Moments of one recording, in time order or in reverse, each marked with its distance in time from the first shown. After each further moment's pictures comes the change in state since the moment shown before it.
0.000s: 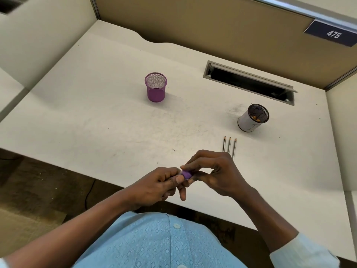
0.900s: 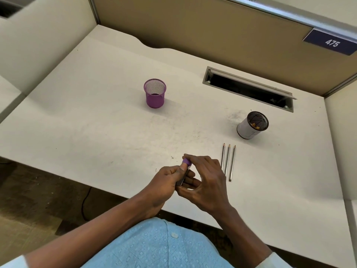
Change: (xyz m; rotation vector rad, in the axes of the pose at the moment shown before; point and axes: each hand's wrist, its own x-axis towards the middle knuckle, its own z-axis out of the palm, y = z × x) left_hand 0.043 0.005 0.023 -0.230 0.388 -0.127; right_hand -0.006 0.008 0.051 -0.464 0.304 0.159
